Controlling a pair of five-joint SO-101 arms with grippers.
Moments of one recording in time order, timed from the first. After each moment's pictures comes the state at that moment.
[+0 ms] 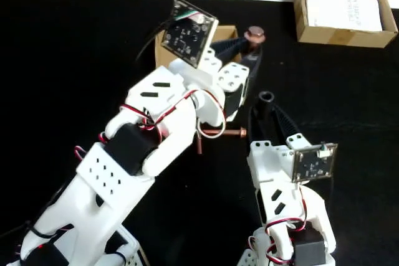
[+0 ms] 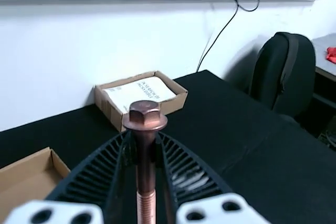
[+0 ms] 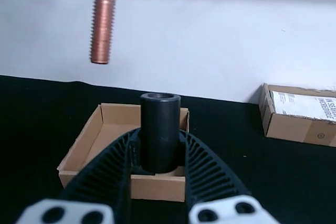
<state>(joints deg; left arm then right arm) 37.2 -34.3 13.1 33.2 9.9 -15.2 -104.6 74.9 40.4 2.1</state>
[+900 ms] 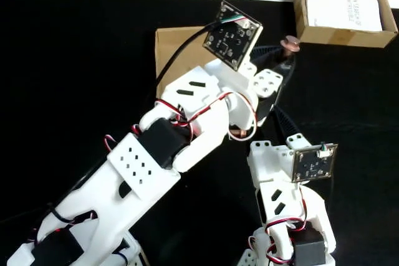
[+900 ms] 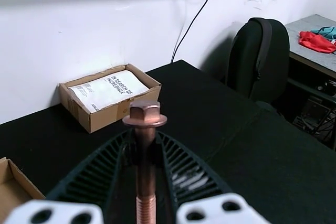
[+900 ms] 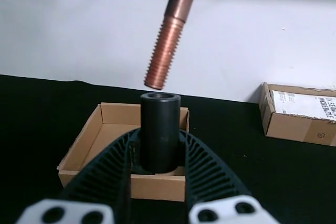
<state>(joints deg) 41.9 -25.7 9.5 29.2 9.9 -15.2 -104.6 74.9 40.4 2.1</state>
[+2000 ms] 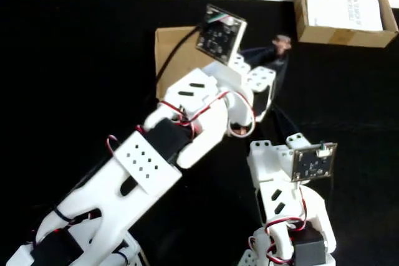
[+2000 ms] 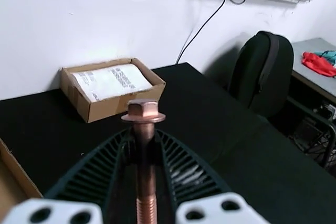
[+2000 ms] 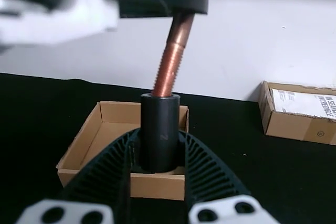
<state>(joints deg) 39.7 -25.5 18.6 19.9 16.0 -15.2 -104.5 75.0 40.2 2.2</state>
